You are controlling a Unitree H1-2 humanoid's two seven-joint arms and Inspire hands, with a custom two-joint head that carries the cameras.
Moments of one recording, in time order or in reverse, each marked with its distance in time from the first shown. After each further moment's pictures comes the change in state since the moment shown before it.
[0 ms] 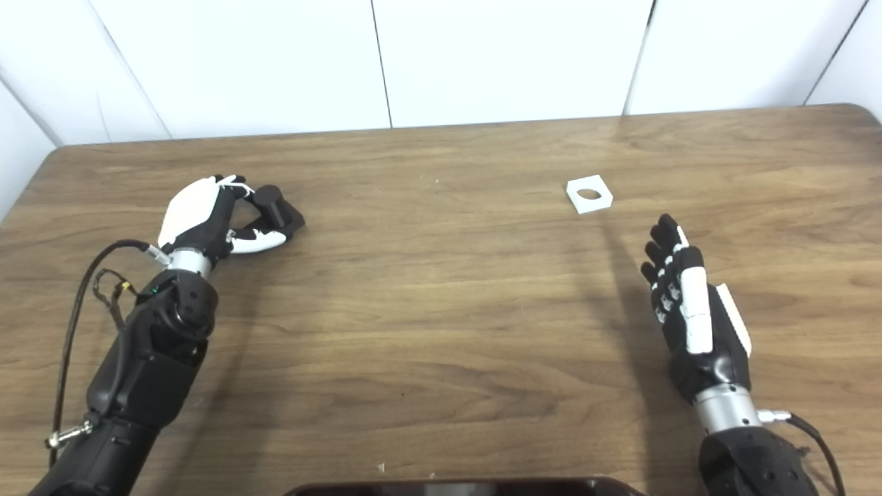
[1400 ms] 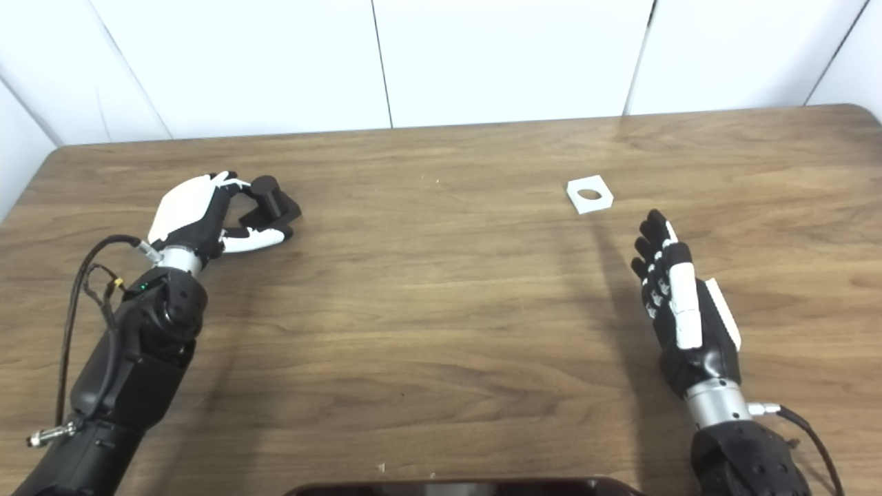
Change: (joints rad) left arm 0.004 0.036 -0.027 -0.028 0.064 0.016 -0.056; right arm -0.010 0.004 0.023 0.003 -0.015 0.000 0.004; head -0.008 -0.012
